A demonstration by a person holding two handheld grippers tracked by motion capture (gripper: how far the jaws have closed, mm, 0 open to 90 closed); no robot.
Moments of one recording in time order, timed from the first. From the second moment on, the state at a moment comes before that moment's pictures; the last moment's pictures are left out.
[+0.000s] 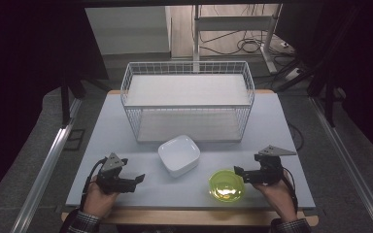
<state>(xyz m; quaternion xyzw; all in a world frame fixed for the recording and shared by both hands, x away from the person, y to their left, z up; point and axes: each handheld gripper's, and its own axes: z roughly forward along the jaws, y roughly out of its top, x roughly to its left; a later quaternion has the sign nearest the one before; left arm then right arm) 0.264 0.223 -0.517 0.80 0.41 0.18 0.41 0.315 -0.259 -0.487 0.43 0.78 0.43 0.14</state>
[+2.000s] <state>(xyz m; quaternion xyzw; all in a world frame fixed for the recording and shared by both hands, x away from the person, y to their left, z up) 0.265 0.216 -0.525 0.81 0.42 0.18 0.36 0.265 -0.159 -0.477 0.27 0.90 0.35 0.06</state>
